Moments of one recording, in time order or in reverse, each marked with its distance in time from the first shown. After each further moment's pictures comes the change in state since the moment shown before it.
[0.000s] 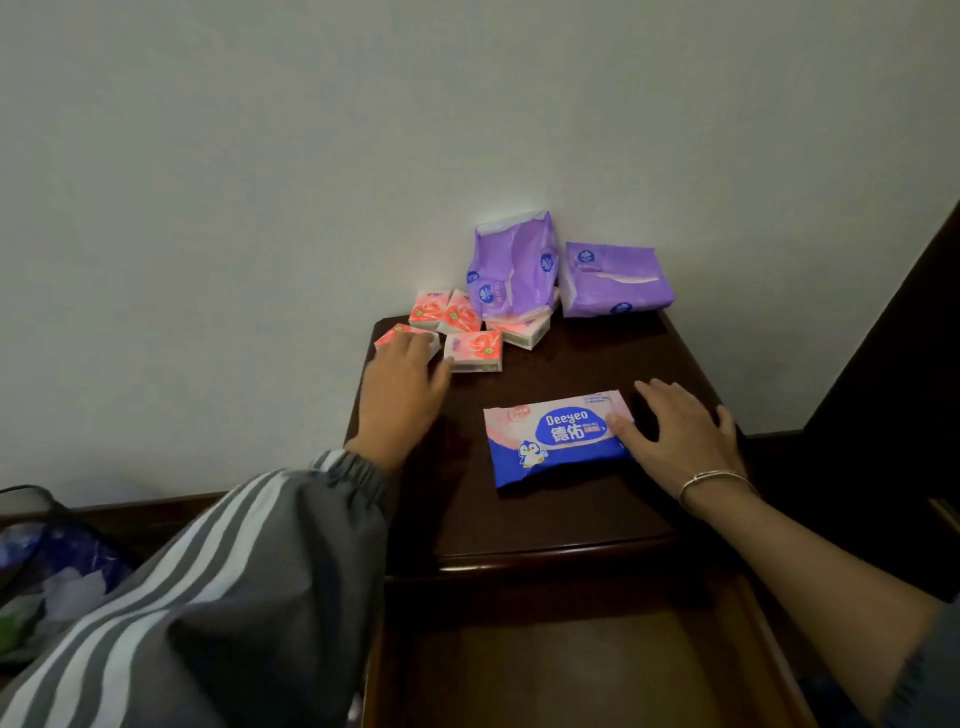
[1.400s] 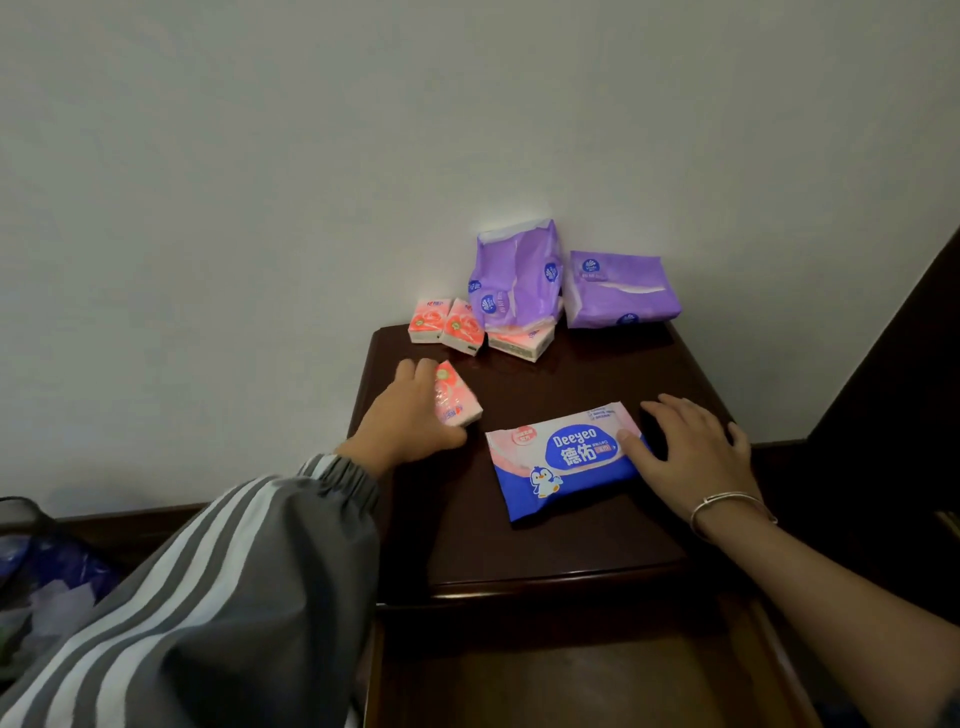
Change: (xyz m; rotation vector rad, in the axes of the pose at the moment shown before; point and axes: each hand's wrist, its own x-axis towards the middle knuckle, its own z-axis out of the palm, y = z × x) left_hand 0.008 -0.020 0.016 -0.065 -0.420 -0.090; right_hand -0.001 -0.002 -0.001 -0.050 0.015 0.022
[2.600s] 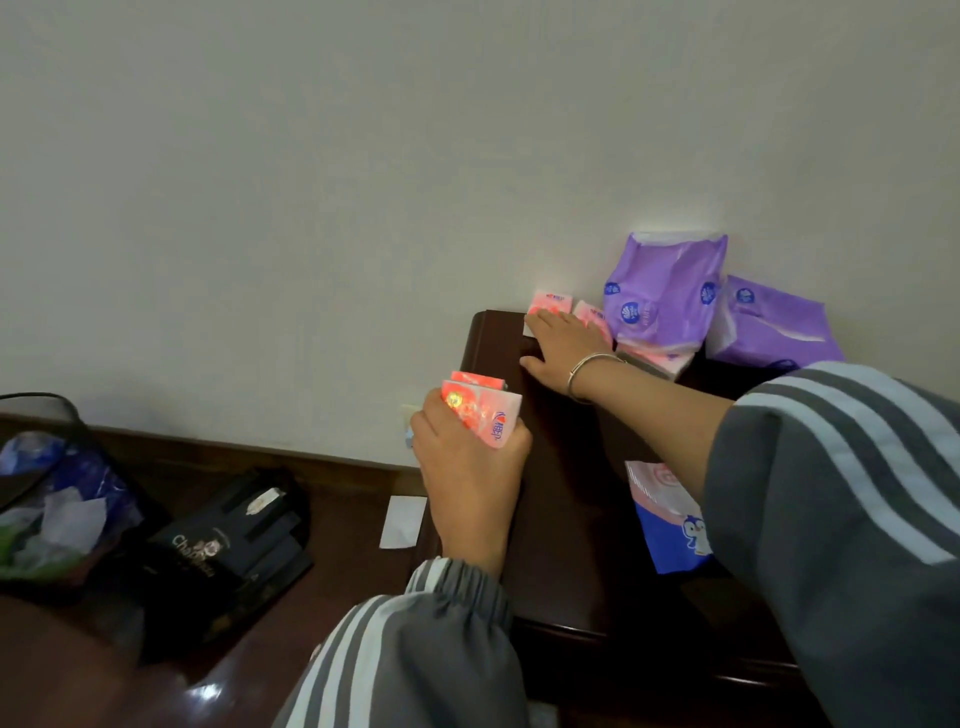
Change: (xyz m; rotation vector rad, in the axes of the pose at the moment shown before) left_hand -0.057 -0.027 0.030 -0.580 0.728 -0.447; right_hand 0.138 -0.242 0.070 -0.274 -0.182 -0.602
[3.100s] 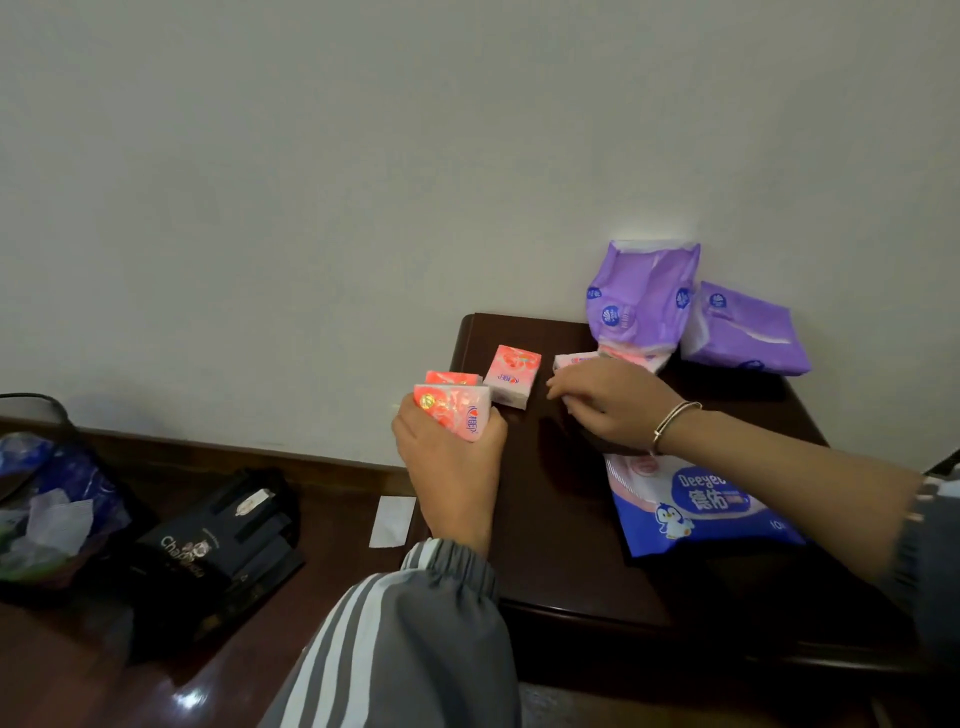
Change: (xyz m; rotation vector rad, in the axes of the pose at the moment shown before) left_hand -0.003 0.008 -0.007 -0.143 0.076 -0.117; right_hand -0.103 0.032 -0.035 0.154 0.094 -0.373
